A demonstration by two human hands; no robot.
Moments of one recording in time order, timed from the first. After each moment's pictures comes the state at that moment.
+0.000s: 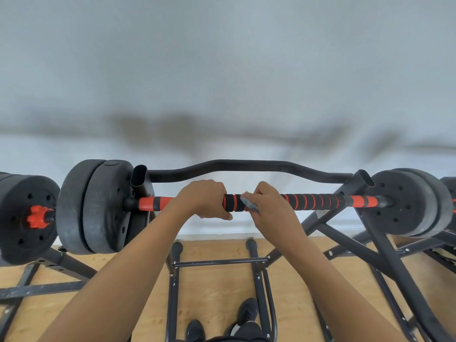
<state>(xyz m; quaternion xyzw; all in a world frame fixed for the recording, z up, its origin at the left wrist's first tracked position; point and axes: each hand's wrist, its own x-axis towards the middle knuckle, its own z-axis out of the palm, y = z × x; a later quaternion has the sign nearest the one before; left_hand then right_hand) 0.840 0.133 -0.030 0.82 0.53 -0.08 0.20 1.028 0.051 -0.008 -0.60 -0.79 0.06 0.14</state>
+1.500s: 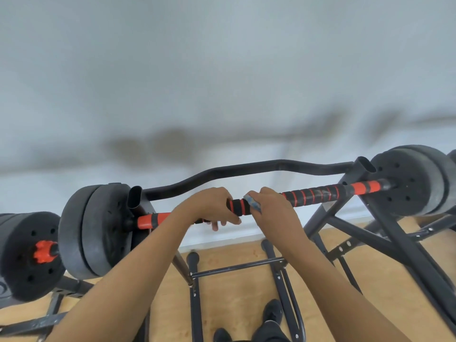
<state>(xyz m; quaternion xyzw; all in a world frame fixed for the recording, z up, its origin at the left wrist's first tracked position) 0.860 0.139 -0.012 0.78 0.53 -0.09 0.33 1.032 0.062 -0.021 -0.66 -0.72 0.09 0.17</state>
